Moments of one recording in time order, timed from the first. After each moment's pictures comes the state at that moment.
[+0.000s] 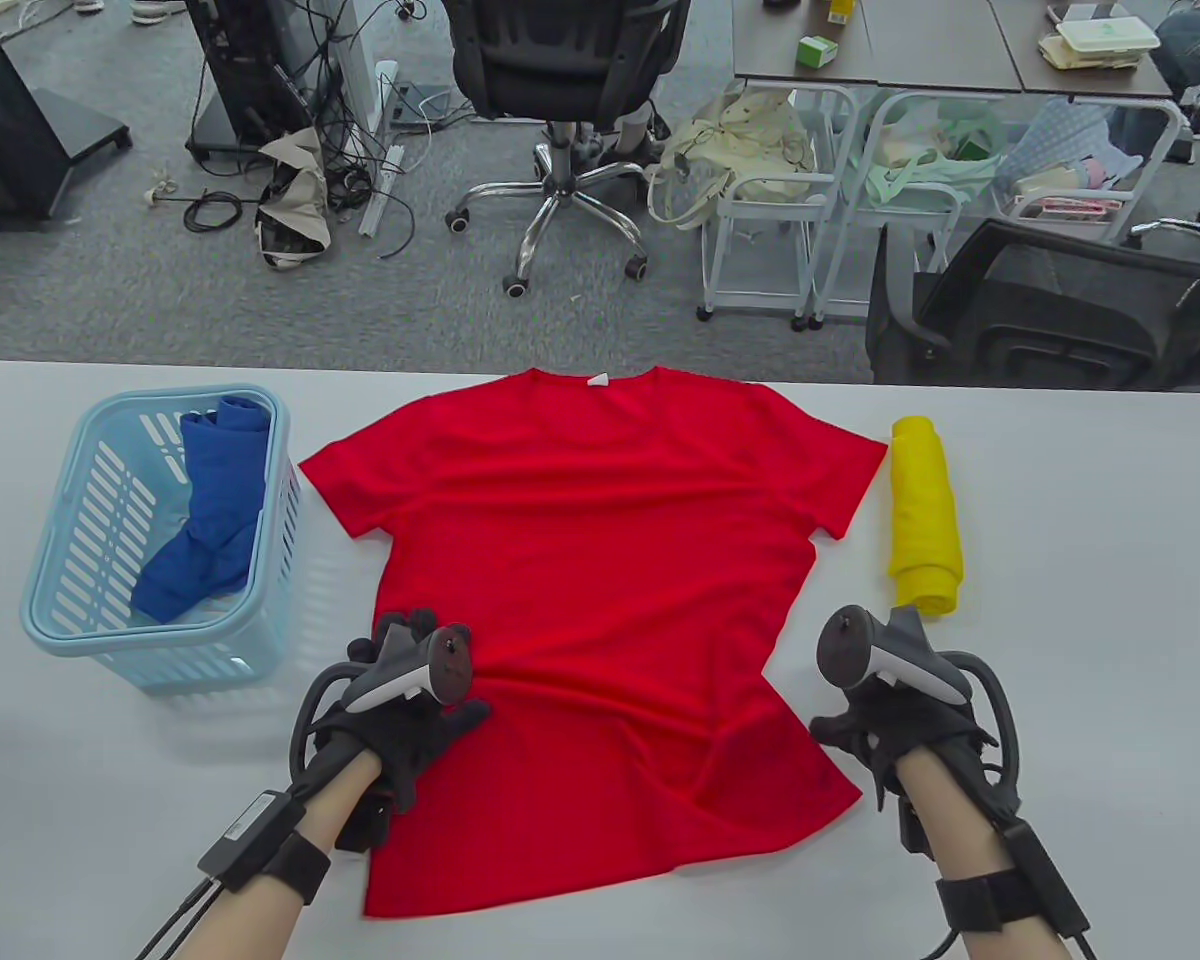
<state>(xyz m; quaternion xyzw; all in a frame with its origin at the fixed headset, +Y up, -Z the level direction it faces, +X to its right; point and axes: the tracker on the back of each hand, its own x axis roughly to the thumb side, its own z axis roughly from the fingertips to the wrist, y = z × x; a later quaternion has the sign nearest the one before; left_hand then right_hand) -0.213 -0.803 -0.332 -0.35 -0.06 -0.04 0.93 0.206 -0.722 -0.315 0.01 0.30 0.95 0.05</state>
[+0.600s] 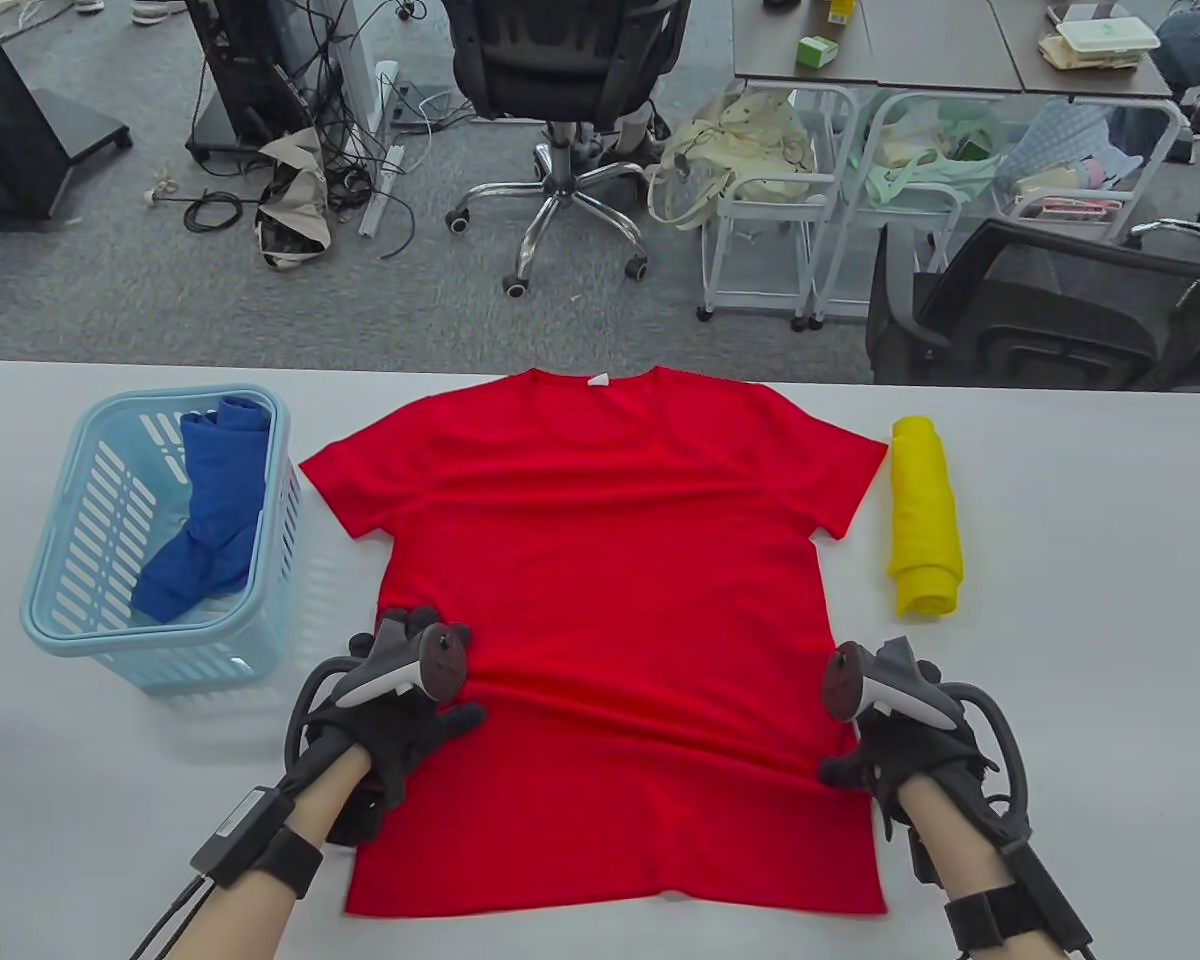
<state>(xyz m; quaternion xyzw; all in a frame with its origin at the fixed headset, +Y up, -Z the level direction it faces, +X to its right) -0.221 -0.797 -0.337 -0.34 -0.10 -0.03 0.94 0.231 -0.762 -0.290 -0.04 0.37 0.92 -0.09</state>
